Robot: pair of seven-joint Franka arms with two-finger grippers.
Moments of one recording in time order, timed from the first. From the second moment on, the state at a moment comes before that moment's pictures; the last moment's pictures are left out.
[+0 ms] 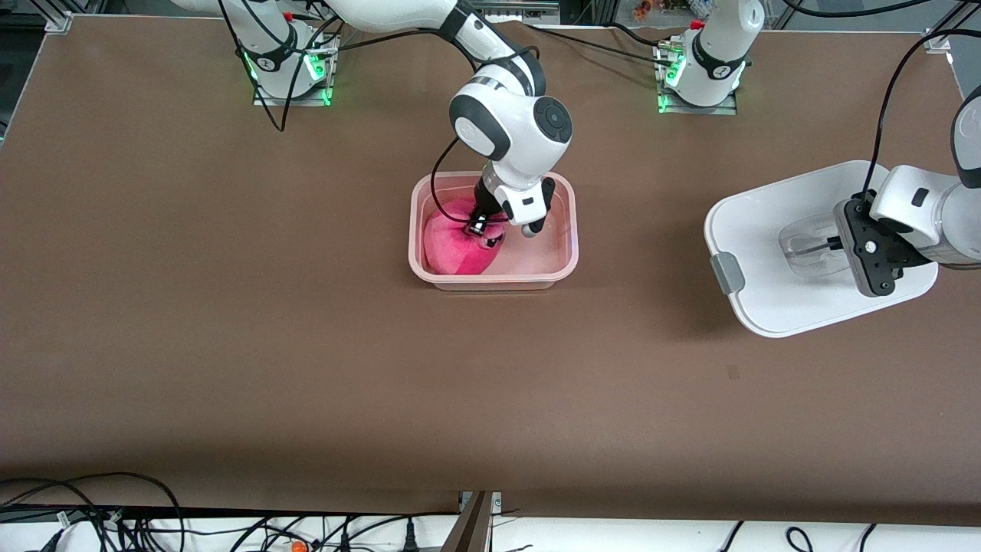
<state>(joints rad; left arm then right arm) 0.04 0.33 -0.03 -1.37 0.03 1.42 1.26 0.91 0.76 0.02 -1.27 -0.29 1.83 -0.16</state>
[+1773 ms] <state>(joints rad) -0.39 0.38 -0.11 -1.37 0.00 1.51 1.11 0.28 0.06 -0.15 -1.64 0.10 1.64 0.02</state>
